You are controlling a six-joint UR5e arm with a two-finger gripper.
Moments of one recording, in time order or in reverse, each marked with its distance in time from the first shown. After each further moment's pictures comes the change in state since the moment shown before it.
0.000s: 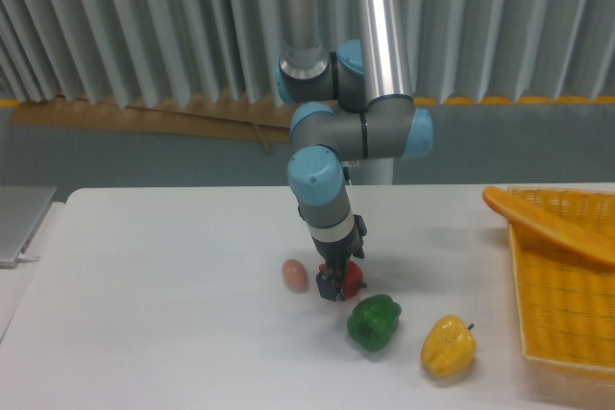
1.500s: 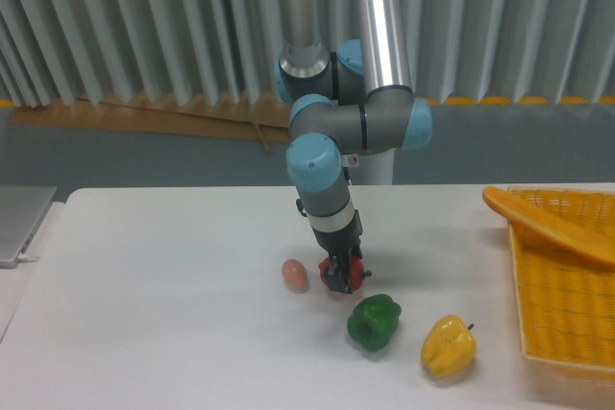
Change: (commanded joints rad) arm 0.028 0.067 0.008 -0.020 0.000 -0.152
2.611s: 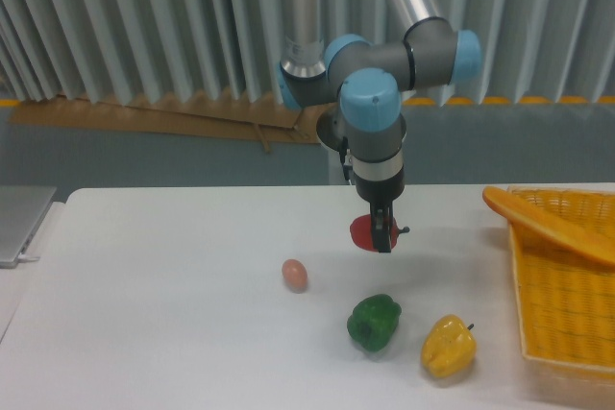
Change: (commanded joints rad) arm 0.123 0.107 0.190 -0.365 -0.094 -0.015
